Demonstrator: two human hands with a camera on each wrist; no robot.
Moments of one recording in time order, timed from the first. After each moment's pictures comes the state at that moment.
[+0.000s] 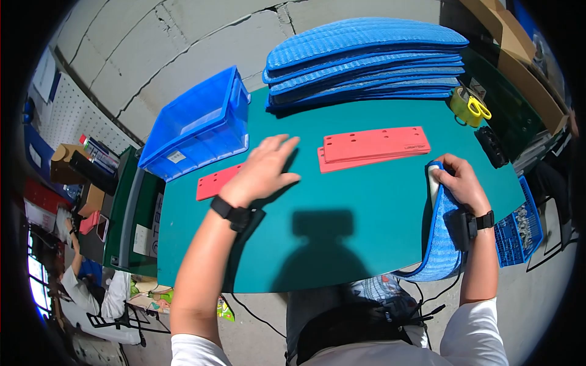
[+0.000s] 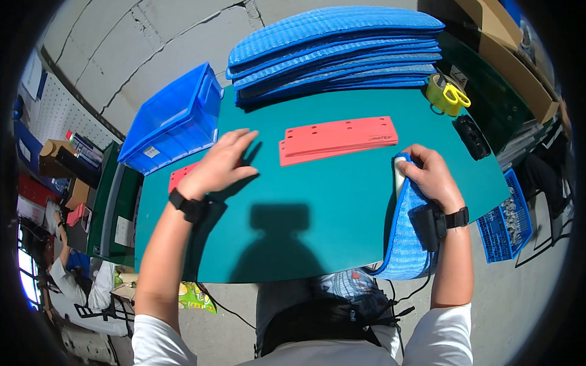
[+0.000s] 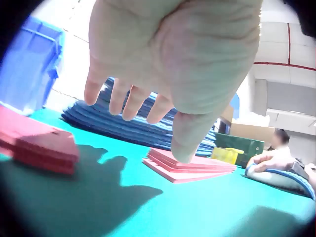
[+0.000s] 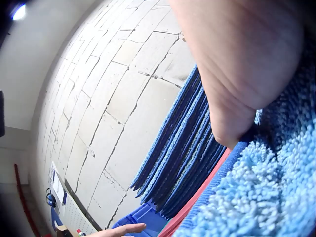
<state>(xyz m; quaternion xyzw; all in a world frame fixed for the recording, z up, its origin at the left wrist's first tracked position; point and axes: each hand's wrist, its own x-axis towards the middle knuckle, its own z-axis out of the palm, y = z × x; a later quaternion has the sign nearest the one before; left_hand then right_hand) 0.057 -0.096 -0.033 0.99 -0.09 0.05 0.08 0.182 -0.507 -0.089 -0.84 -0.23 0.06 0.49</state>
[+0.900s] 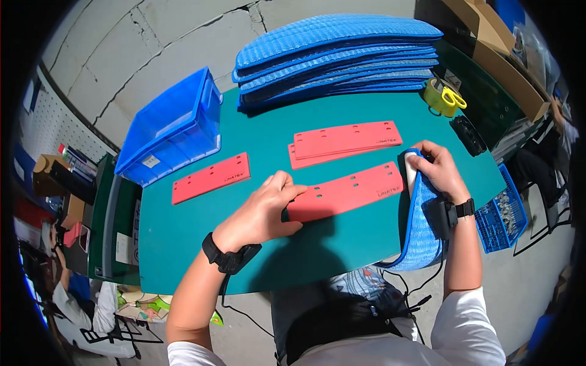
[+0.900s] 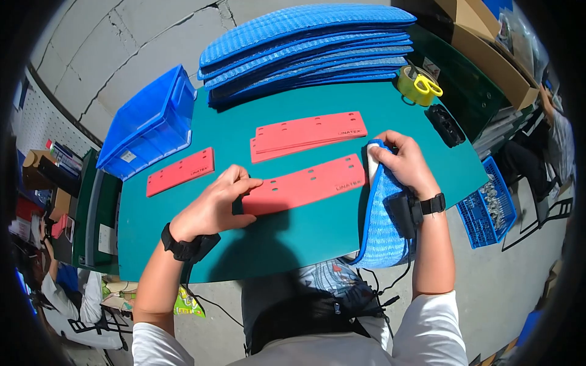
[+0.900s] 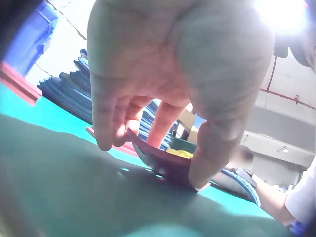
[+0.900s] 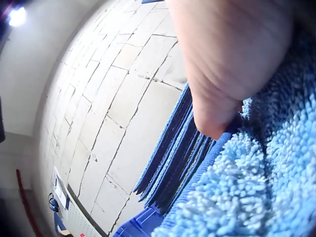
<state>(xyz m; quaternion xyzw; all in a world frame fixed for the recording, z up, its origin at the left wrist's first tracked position) 0.012 -0.161 -0.042 0.95 -0.20 0.01 0.24 0.177 -0.506 -0.080 -0.82 -0.22 0.04 0.53</state>
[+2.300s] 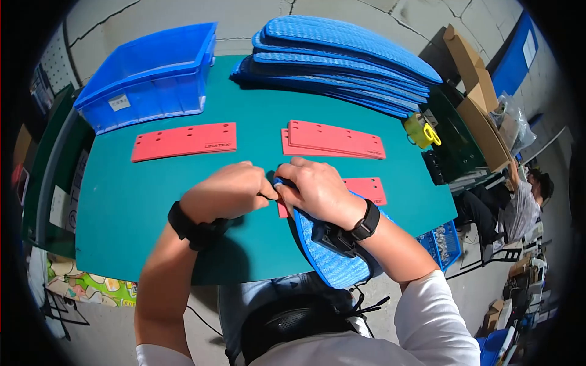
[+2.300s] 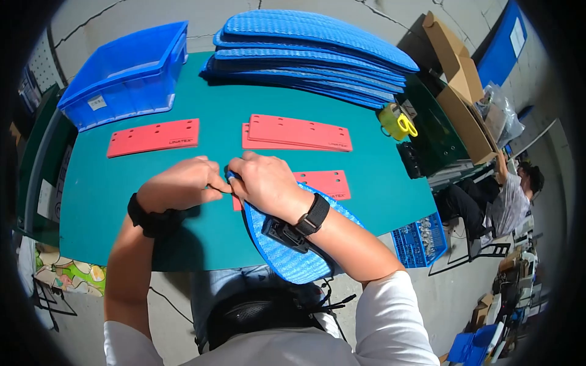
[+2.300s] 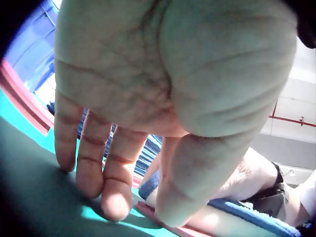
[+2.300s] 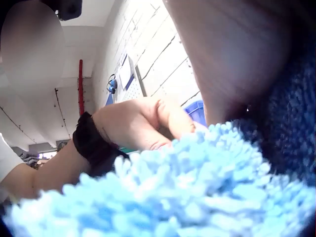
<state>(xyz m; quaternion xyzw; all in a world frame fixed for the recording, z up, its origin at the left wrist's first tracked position) 0.010 -0.118 -0.062 0.92 -0.25 -0.02 0.29 0.089 -0.310 -0.063 -0.82 -0.52 -0.03 0.21</state>
